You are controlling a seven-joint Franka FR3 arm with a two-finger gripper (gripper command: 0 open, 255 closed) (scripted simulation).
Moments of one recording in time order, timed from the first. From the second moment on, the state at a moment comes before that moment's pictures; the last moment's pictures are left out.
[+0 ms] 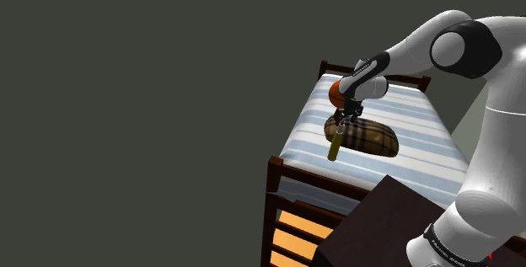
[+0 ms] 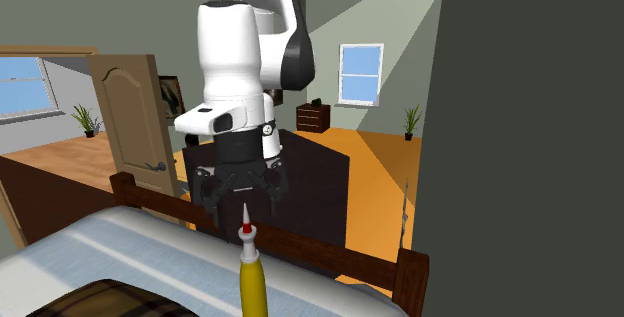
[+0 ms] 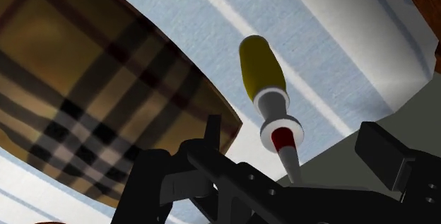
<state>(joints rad) -0.21 0.34 -0.30 -2.12 0.19 2.53 -0.30</state>
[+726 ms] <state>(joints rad) -0.21 0.38 -0.29 -2.12 0.21 2.57 -0.31</state>
